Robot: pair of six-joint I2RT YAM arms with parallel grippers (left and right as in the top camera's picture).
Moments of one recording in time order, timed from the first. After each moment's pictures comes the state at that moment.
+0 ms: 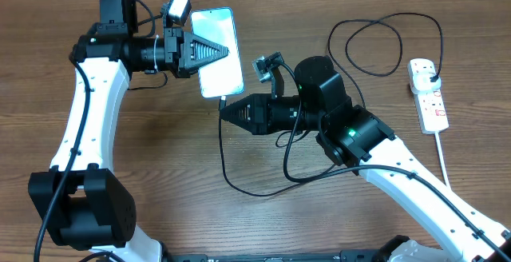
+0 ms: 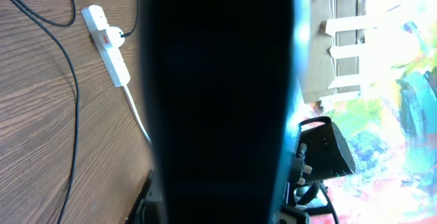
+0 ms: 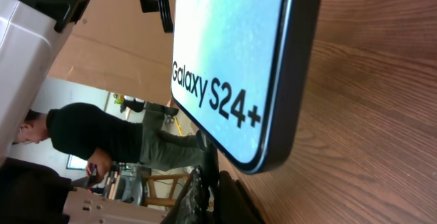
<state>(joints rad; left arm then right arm) 0.03 1.78 1.60 -0.89 1.53 -0.26 0.63 1.40 1.14 -0.17 -0.73 0.81</state>
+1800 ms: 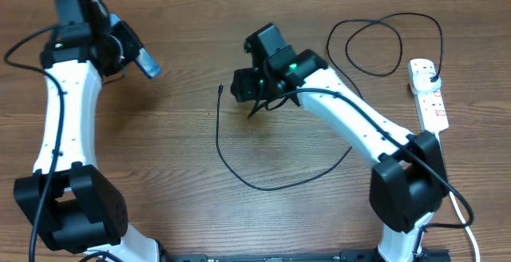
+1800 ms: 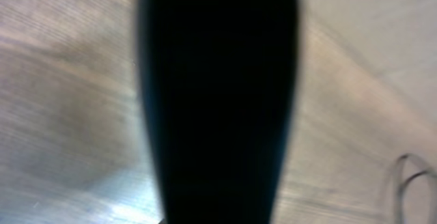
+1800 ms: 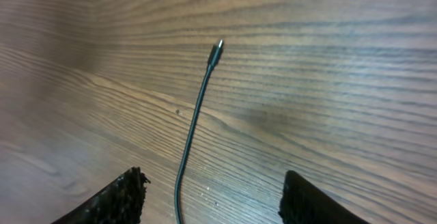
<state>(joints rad) 0.17 1.78 1.59 -0.75 0.21 -0.48 0.61 1.97 1.65 -0.74 -0.19 0.46</state>
